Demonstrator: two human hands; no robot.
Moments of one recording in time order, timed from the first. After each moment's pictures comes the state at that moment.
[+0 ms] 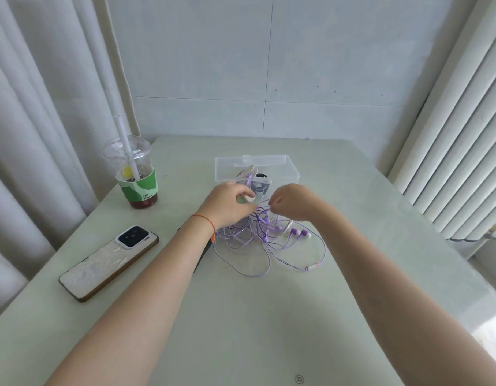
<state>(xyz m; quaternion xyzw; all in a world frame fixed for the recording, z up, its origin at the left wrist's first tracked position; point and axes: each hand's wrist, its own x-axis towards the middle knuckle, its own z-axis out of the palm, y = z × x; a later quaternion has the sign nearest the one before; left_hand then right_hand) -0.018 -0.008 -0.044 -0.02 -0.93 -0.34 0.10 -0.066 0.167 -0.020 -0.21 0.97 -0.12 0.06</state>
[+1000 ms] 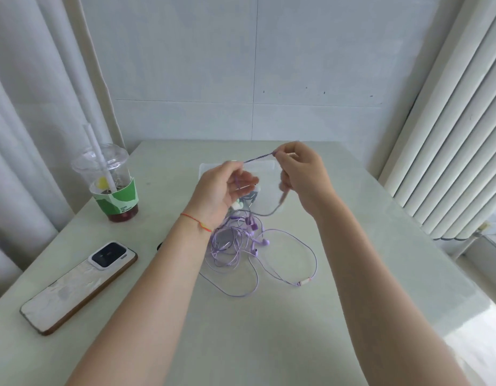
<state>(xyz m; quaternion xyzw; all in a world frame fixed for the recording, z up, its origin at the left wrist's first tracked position) -0.032 0.026 0.000 0.03 -0.54 -0.84 0.08 -0.075 0.180 0.022 -0.13 0.73 -0.67 -0.04</state>
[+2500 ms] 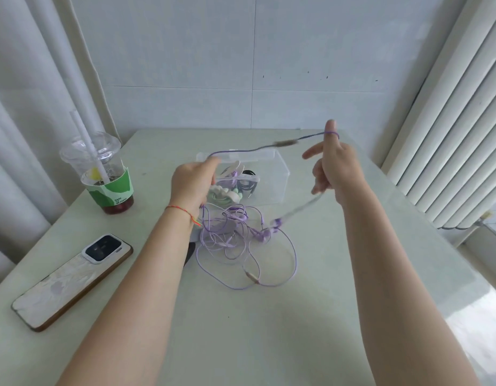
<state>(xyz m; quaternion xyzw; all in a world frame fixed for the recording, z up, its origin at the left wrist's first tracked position) -0.043 -0.009 -0.016 0.20 -0.74 -0.61 0.18 -0.080 0.223 0.031 0.02 0.81 -0.59 -0.03</state>
